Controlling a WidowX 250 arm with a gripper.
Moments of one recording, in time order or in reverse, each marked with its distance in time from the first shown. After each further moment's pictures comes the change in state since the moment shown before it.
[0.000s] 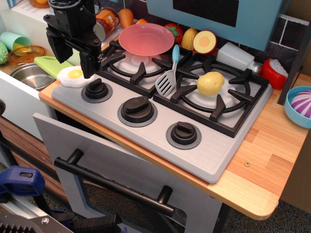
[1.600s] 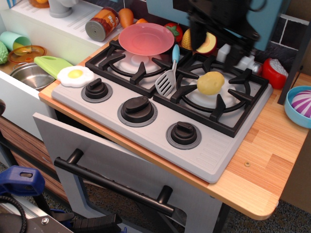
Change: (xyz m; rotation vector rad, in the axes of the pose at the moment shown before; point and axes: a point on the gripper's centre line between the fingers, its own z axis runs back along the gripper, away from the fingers) arm 0.095 -0.181 0.043 -0.018 -0.085 -0.167
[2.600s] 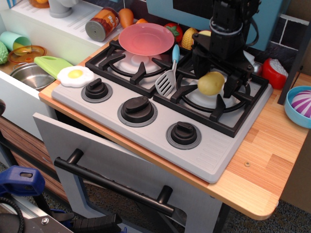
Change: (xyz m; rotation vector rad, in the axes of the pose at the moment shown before) arm 0.006 -0.003 -0.062 -0.057 -0.036 -0.015
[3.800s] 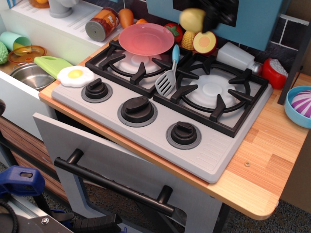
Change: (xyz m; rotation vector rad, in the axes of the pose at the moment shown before) arm 0.039 0.091 0.054 0.092 0.086 -0.145
